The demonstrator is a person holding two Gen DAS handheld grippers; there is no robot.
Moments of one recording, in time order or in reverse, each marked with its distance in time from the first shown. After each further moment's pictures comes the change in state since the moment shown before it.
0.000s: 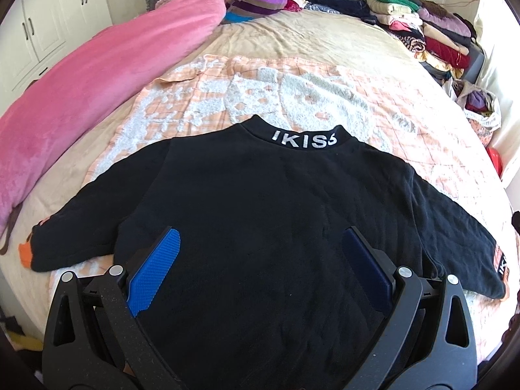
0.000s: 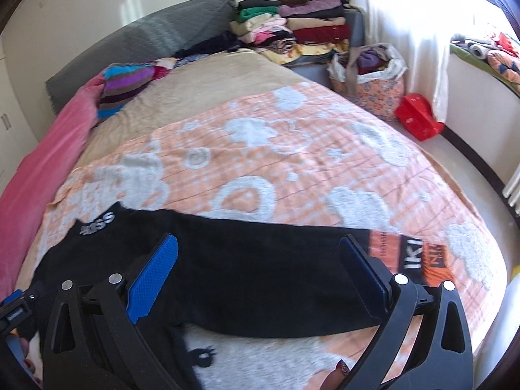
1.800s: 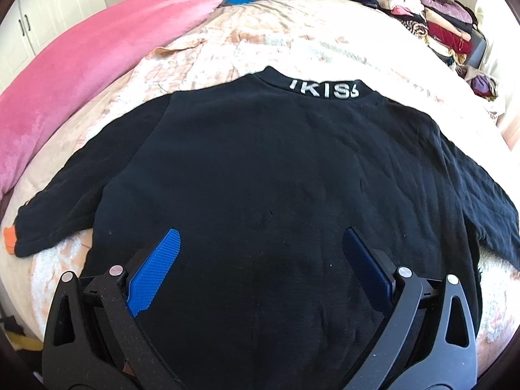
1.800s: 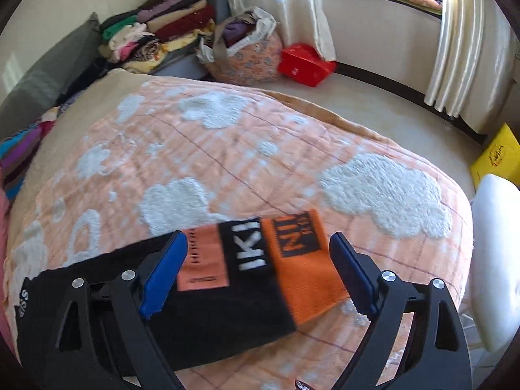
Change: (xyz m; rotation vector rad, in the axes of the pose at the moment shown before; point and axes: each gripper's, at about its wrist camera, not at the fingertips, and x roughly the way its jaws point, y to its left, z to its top) left arm 0.044 0.021 -0.048 0.020 0.043 0.008; right arm 0.037 -0.158 -0.037 0.437 0.110 -0.285
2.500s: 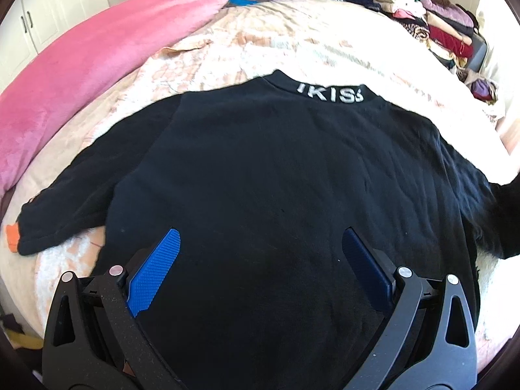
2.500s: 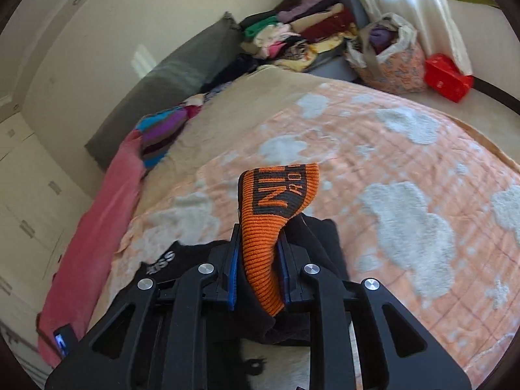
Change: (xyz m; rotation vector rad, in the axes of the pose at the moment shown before) left arm -0.014 0.016 0.000 -0.022 -0.014 -0.005; right arm -0.125 0.146 -0.031 -0.286 -0.009 0.736
